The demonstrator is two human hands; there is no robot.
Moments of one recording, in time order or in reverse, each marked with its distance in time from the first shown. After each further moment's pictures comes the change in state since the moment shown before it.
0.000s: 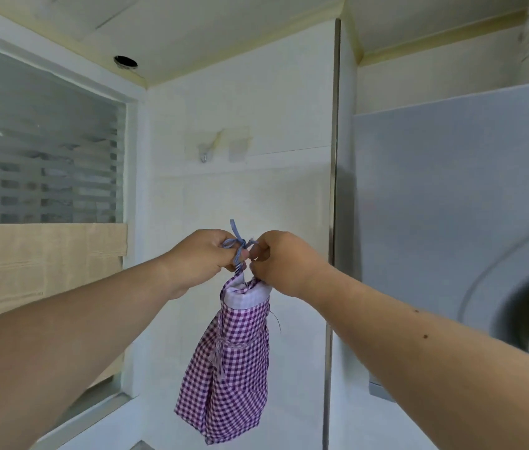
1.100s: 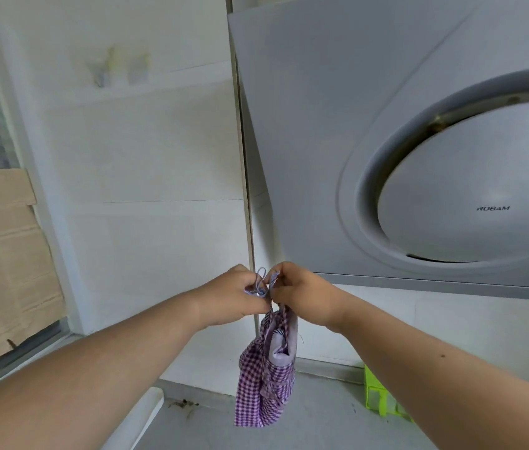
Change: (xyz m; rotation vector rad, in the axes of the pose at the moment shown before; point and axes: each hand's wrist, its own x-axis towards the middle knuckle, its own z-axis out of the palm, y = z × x) left_hand -0.118 -0.026 0.203 0.135 -0.546 -0.001; right_hand -0.226 0.132 0.034 0.552 -0.107 0.348
